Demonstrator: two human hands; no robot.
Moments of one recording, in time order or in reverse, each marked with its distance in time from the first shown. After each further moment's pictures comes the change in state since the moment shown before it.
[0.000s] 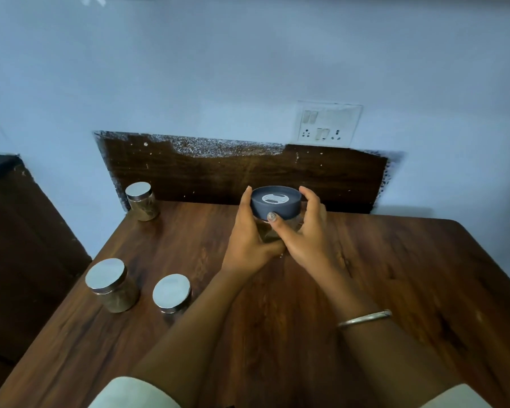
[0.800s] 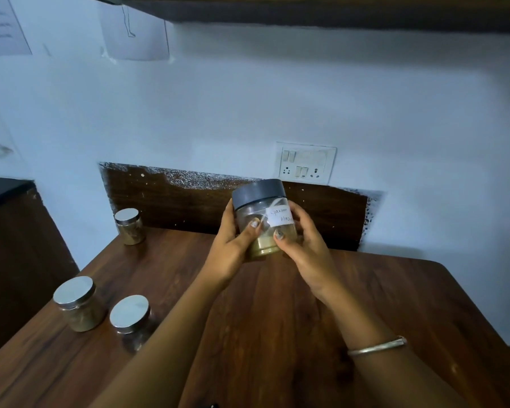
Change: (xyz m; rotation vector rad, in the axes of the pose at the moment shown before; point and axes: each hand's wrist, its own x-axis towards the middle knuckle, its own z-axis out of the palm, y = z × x) left_hand 0.006 0.089 0.057 -0.419 0.025 -0.041; right_hand 0.013 0.003 -0.116 0.433 -0.328 -0.030
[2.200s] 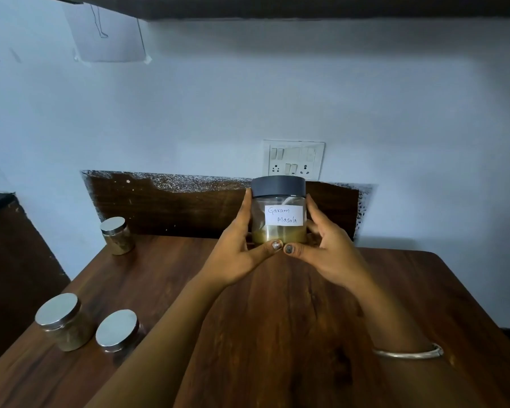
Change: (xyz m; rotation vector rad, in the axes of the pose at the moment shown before) left_hand 0.020 0.002 0.018 0.505 -0.190 0.145; right_hand 0.007 -0.012 -0.054 -0.374 -0.046 0.035
